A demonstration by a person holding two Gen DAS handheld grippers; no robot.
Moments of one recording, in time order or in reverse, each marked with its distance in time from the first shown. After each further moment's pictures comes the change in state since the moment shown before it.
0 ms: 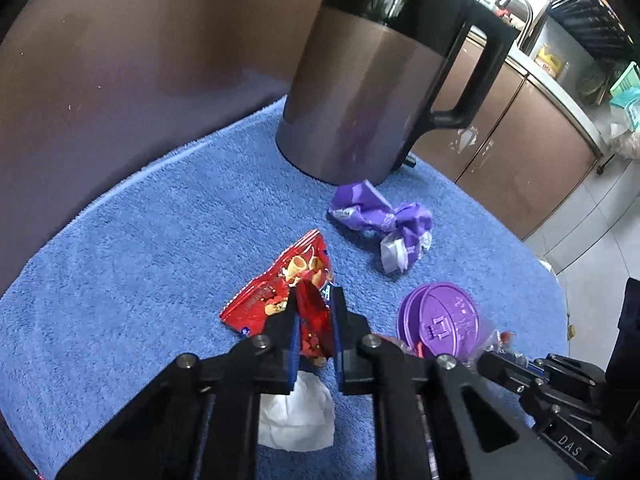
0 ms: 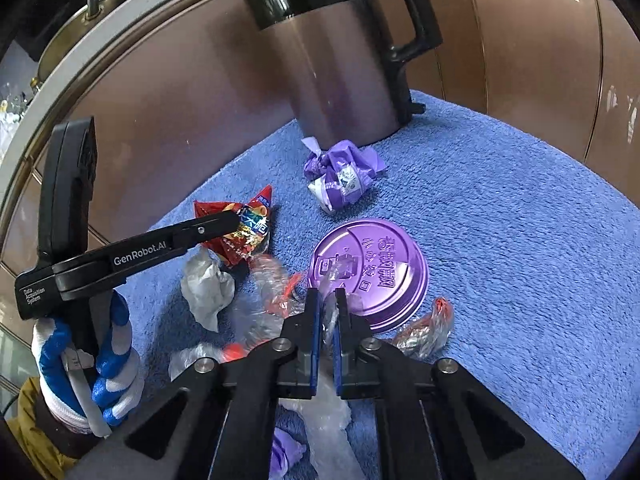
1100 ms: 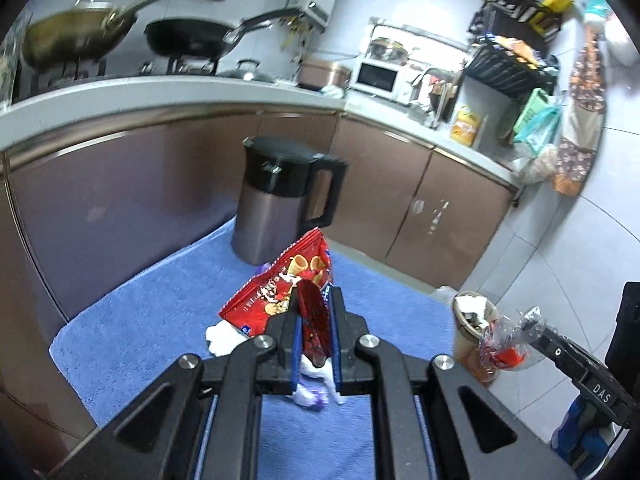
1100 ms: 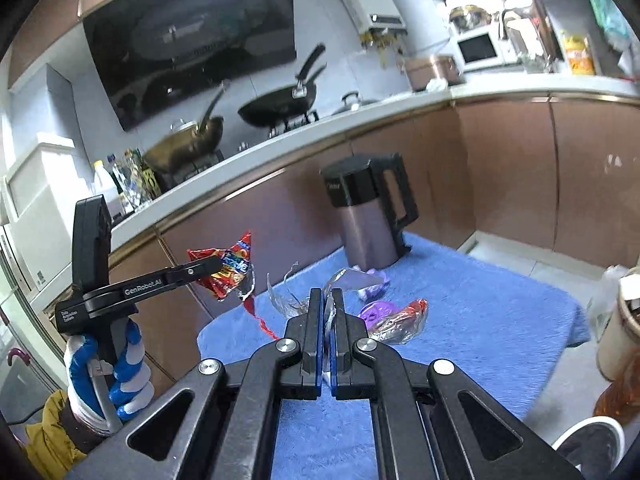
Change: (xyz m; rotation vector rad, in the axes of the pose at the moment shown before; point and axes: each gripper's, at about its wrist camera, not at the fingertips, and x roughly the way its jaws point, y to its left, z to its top) left arm -0.269 -0.093 -0.056 0.102 -0.337 -0.106; right arm -0.284 0.047 -0.081 -0.061 -0.451 0.053
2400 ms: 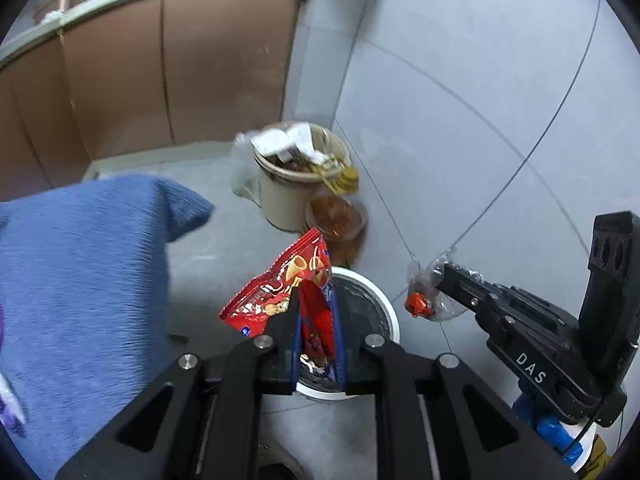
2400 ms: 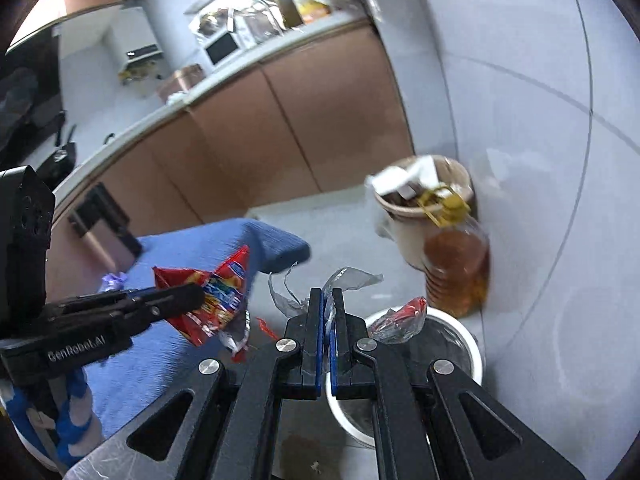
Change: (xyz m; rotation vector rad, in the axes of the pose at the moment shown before) left arm 0.197 -0.388 -0.185 0.483 0.529 -0.467; right arm -0.169 -0.270 -0.141 0.438 -0.002 -0.638
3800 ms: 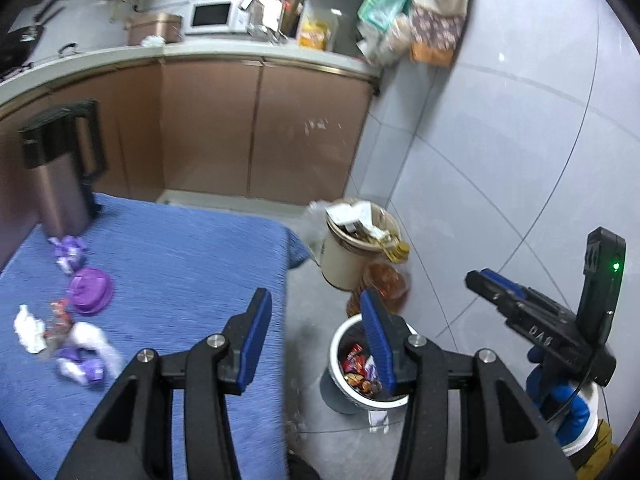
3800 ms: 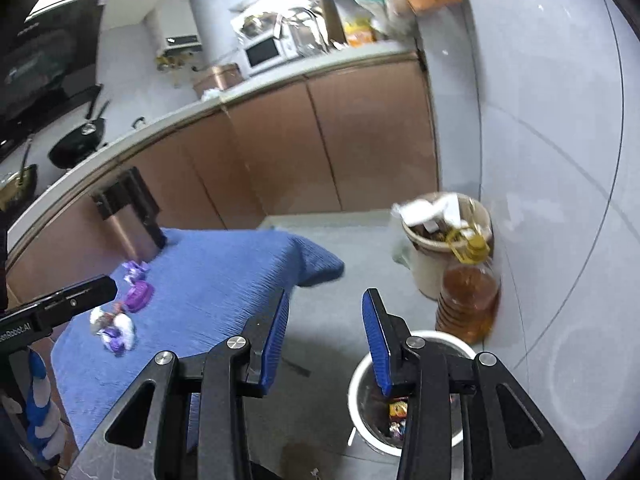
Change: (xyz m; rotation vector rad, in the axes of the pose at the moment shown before) left arm -0.192 0.089 -0.066 -0.153 -0.324 0.147; right arm -0.045 0.088 0.011 -0.167 -0.084 0.027
